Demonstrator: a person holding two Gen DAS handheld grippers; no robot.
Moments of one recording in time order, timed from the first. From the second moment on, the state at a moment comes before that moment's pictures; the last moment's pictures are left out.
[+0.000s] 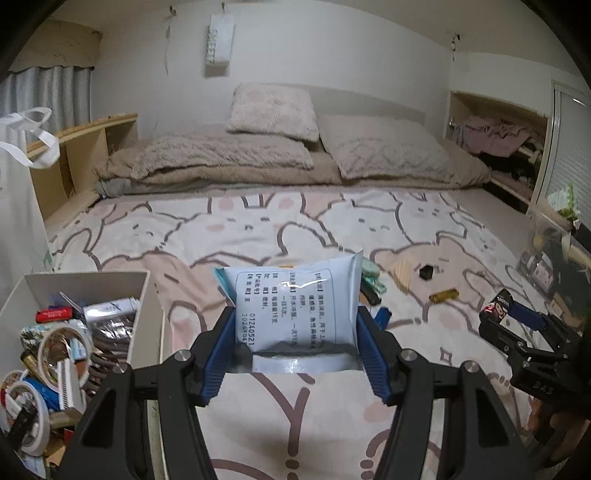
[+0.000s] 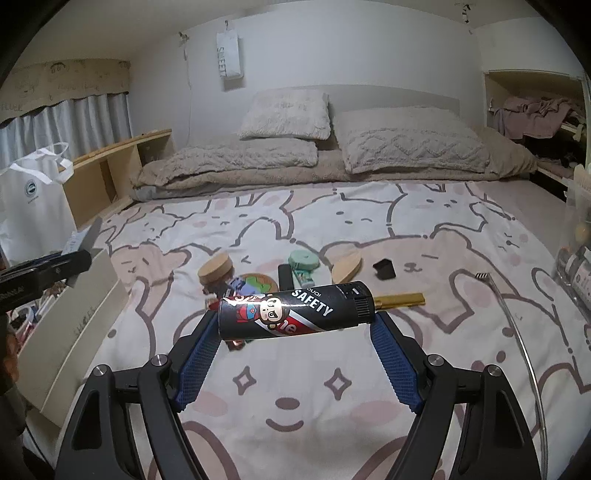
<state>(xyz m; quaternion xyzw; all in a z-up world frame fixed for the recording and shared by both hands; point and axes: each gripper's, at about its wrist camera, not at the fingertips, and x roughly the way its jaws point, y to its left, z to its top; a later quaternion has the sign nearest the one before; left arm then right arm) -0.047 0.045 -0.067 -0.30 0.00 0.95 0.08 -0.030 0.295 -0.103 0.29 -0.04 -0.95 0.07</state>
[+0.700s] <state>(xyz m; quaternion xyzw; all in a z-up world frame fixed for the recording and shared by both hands) 0.017 0.008 0.001 -0.18 0.00 0.98 0.05 0.010 0.253 -0.009 0.17 -0.07 -0.97 0.14</state>
